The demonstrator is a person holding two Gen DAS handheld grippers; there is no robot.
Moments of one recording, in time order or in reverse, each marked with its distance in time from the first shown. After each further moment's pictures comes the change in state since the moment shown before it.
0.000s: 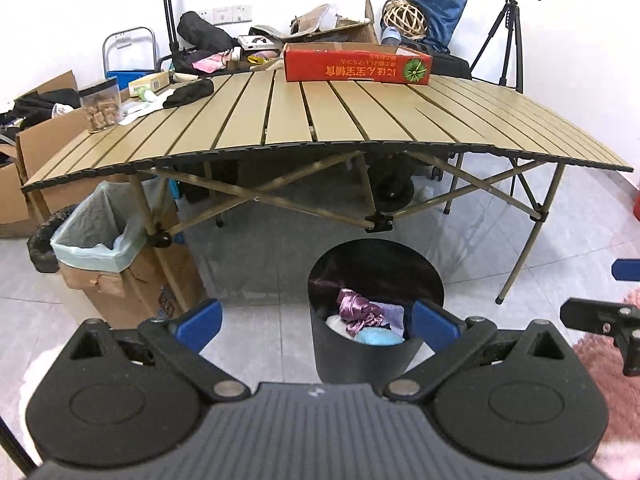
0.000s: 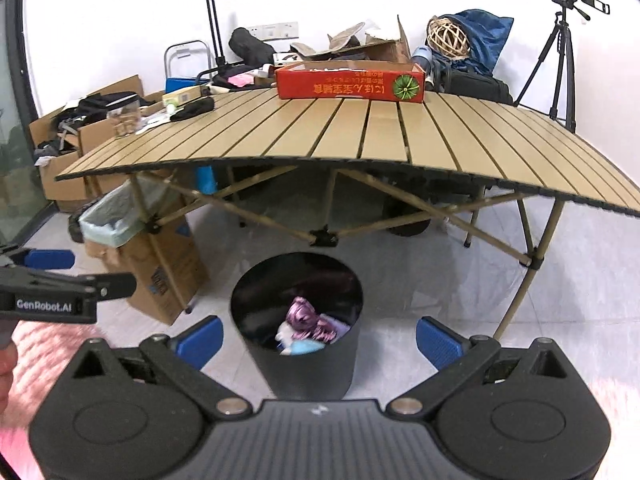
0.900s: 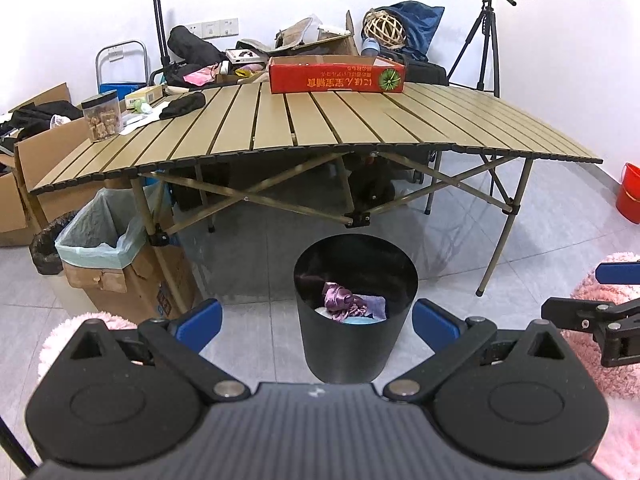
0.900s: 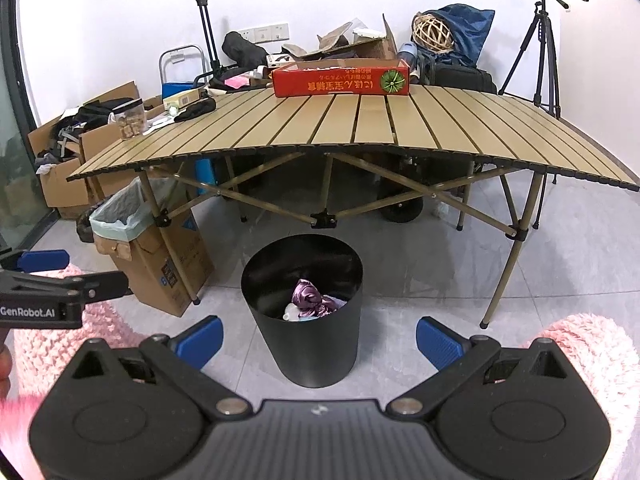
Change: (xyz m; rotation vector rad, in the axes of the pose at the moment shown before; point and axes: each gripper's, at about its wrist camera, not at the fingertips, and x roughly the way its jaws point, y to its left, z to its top) left arm -0.049 -0.006 -0.023 0.027 -0.036 -0.039; right arm -0.043 0.006 -0.034 0.043 -0.004 -0.012
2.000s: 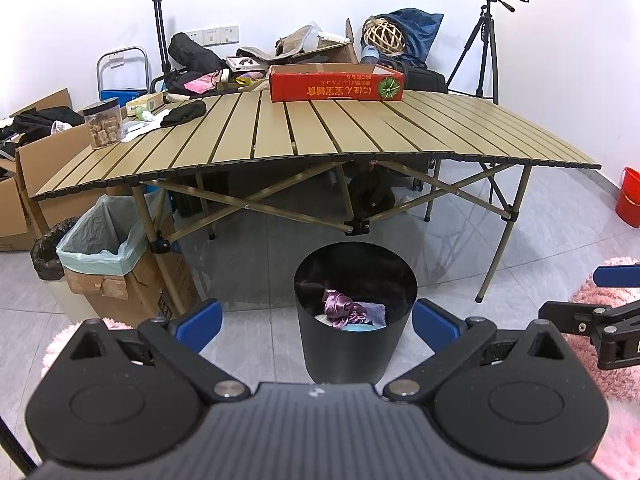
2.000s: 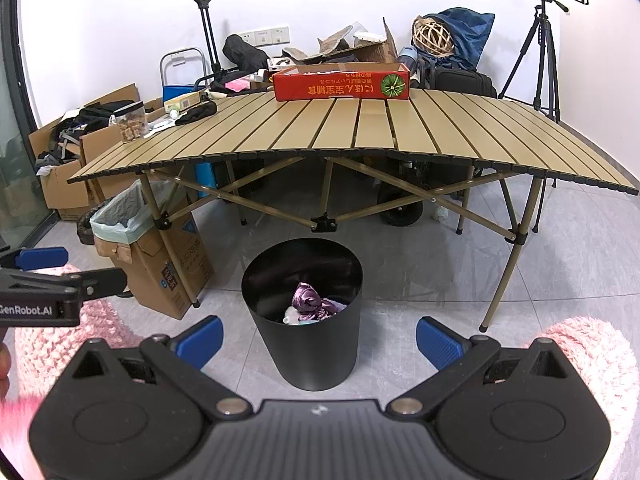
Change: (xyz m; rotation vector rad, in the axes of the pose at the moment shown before) left arm -0.004 0.001 0.004 -0.001 -0.017 0.000; right arm -0.001 0.001 0.002 -0.001 -0.004 -0.001
